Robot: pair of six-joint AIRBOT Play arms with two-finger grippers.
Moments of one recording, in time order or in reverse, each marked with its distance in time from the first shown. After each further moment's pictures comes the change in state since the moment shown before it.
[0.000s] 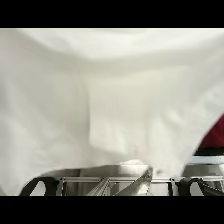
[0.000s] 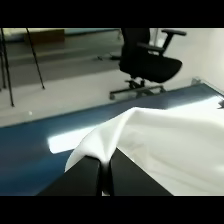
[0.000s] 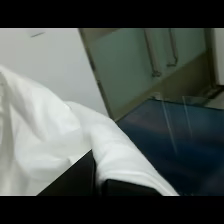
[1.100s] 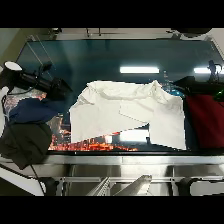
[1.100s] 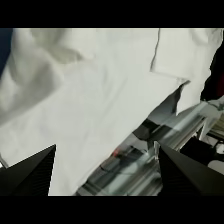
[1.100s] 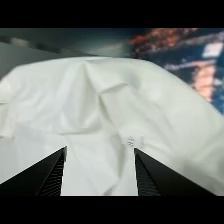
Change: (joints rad) left arm -0.163 -0.951 -0.249 0.091 -0.275 -0.082; right arm -0.013 -0.948 -0.089 -0.349 -0.140 -0.134
